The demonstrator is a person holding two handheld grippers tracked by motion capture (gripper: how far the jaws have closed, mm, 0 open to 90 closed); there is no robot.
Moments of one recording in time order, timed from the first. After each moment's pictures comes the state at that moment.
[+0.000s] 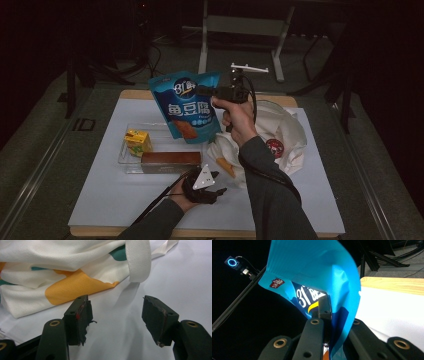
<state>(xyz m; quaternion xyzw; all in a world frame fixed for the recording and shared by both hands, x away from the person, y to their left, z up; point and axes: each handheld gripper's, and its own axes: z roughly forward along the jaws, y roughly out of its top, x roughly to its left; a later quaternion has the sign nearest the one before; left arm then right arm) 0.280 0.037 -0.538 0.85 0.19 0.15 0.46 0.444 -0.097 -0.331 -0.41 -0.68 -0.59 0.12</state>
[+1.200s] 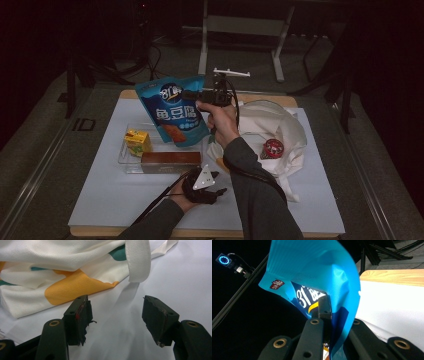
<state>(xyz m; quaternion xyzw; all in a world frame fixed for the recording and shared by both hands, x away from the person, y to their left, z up) 0.279 0.037 -0.538 0.85 0.19 0.15 0.46 0.450 -0.056 -0.353 -0.42 -0.69 -0.58 0.14</state>
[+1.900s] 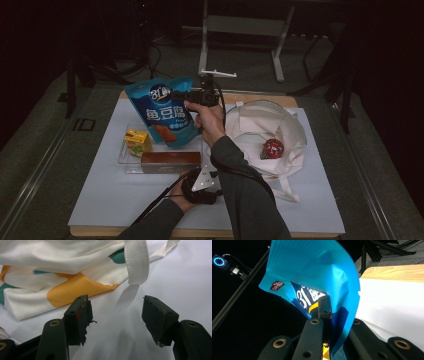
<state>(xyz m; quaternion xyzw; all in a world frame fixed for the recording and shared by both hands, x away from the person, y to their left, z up) 0.277 0.039 -0.538 0.85 0.18 0.16 0.47 0.458 -0.025 -0.366 -0.43 -0.68 -0.57 0.14</state>
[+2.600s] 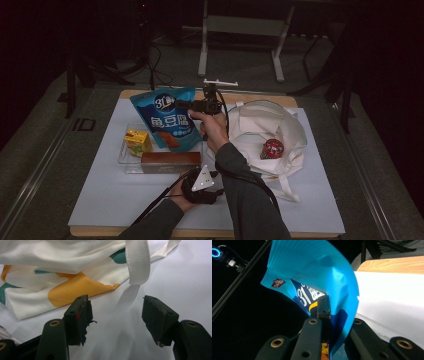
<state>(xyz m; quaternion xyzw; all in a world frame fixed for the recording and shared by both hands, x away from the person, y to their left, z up) 0.277 0.038 -0.538 0.85 0.19 0.16 0.47 0.458 -0.038 -0.396 -0.42 -0.69 -0.57 0.15</state>
